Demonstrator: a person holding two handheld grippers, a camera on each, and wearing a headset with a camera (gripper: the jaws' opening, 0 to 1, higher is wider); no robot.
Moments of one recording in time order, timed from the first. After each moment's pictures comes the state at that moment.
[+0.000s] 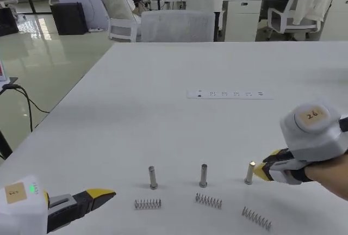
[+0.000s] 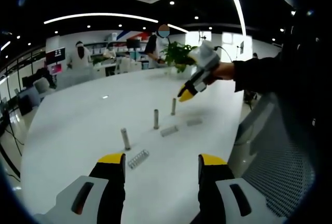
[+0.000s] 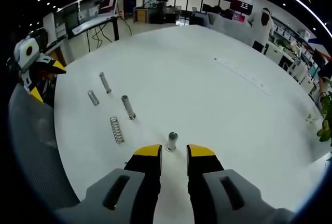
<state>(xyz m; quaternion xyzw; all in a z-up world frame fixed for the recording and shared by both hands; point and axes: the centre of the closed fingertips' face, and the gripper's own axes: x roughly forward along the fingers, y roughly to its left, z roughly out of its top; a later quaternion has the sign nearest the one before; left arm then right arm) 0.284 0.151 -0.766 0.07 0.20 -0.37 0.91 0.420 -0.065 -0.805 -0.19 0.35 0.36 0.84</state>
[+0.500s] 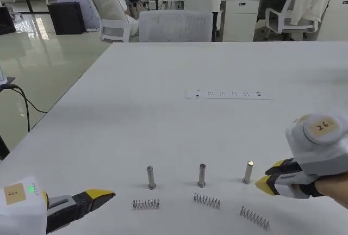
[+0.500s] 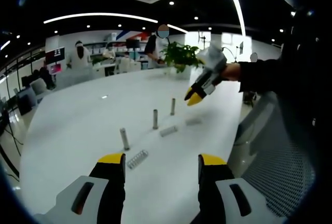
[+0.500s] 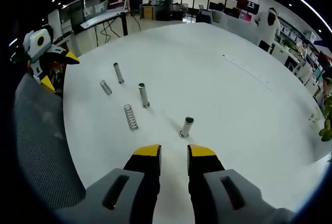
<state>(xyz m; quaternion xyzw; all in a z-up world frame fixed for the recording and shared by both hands) 0.284 0.150 -0.767 0.07 0.19 -0.37 0.91 0.385 -0.067 -0.812 -0.20 0.37 0.38 0.82</state>
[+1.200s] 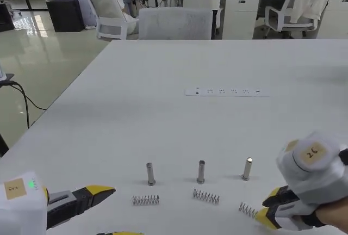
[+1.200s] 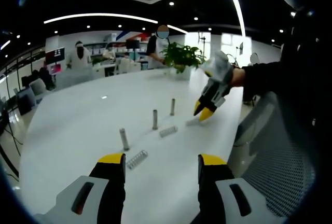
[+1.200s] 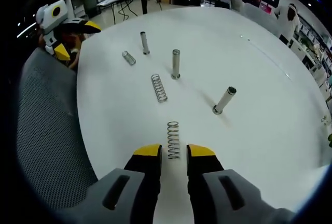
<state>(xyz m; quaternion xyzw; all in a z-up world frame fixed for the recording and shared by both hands) 0.283 0.149 -0.767 0.07 0.19 -0.37 0.91 0.339 -0.060 -0.847 -0.23 0.42 0.43 0.77</state>
